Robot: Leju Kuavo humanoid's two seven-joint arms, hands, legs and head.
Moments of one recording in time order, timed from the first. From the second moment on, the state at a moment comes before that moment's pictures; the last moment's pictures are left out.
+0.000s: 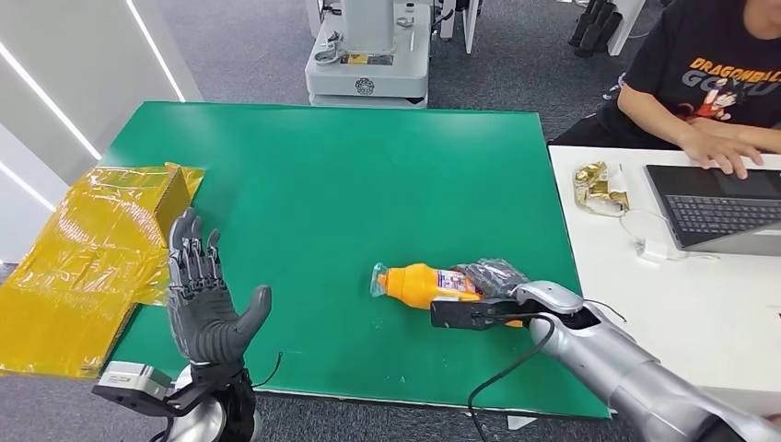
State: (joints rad) left arm 0.09 -0.16 -0.30 -1.75 0.07 0.23 -0.70; right arm -0.79 -0.30 1.02 -0.76 0.40 0.14 -0.06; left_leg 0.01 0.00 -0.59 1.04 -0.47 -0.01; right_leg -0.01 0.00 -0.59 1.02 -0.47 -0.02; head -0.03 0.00
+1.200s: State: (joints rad) left arm -0.13 -0.15 -0.36 -1.49 0.04 0.09 -0.54; right arm -0.29 -0.18 0.51 -1.20 0.48 -0.34 -0.39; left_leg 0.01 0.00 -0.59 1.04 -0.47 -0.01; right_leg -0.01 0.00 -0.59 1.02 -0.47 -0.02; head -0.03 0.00
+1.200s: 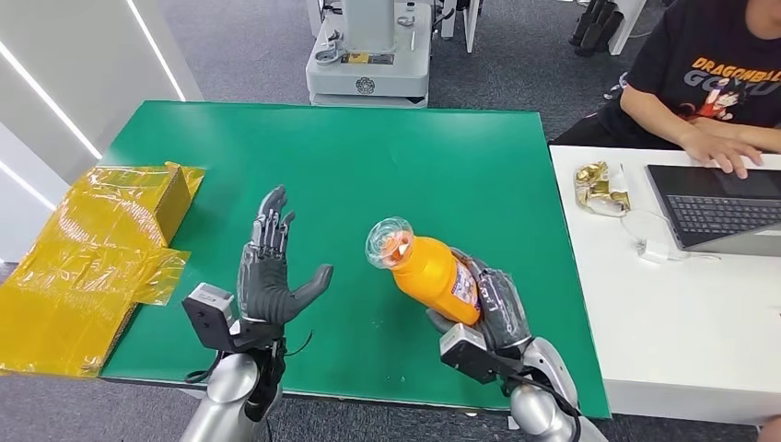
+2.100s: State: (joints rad) left arm -0.20 -0.17 -0.40 -1.42 0.03 0.05 -0.50; right arm -0.64 -0.03 0.54 -0.87 0.58 -0.19 -0.34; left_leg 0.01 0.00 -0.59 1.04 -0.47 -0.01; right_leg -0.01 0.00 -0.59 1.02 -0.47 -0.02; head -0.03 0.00
